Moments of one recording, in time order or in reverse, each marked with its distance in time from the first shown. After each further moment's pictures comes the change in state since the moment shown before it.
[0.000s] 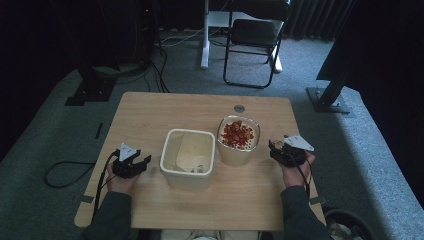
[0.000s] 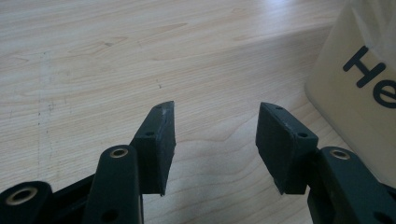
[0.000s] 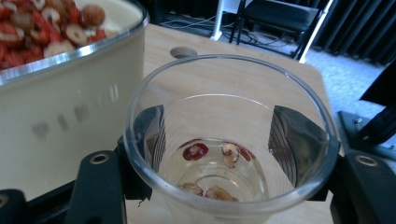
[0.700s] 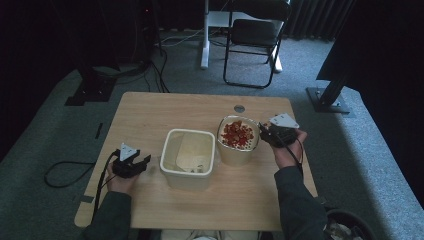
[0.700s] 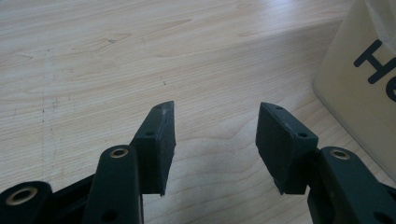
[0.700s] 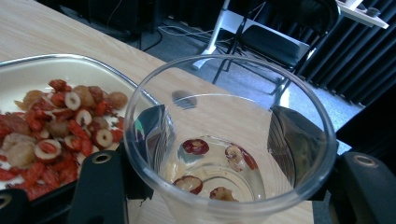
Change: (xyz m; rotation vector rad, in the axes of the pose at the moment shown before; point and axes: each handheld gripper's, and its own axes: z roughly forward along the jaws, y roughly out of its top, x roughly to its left) left arm 0.001 -0.001 0.002 0.008 0.015 0.004; right arm 0.027 0.075 0.009 -0.006 -0.029 -0.161
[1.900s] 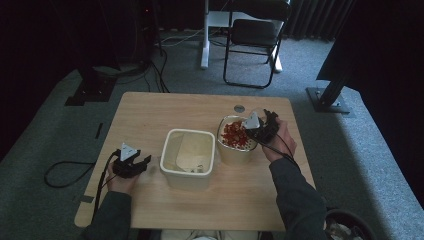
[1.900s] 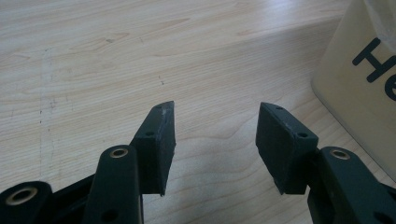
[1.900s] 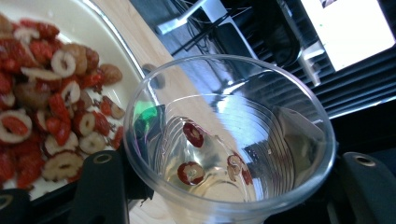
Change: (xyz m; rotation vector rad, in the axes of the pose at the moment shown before) left arm -0.001 0.000 0.001 0.003 -0.003 0.006; right arm 0.047 0.027 0.018 0.131 -0.193 -0.549
